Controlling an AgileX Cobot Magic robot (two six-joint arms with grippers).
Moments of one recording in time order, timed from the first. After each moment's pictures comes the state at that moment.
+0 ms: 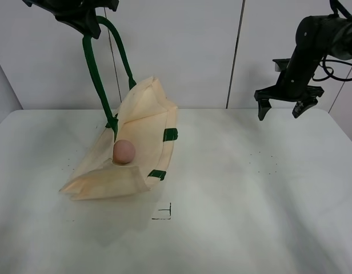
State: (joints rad) left arm -0.35 1.84 -2.15 0.09 1.18 -0.10; right arm 0.05 2.24 -2.02 0.01 1.21 0.02
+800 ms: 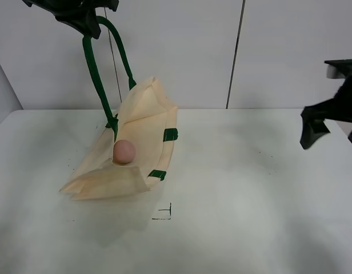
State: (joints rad) left arm -0.35 1.84 -2.15 0.09 1.18 -0.10; right arm 0.04 1.53 -1.28 0.02 1.21 -0.01
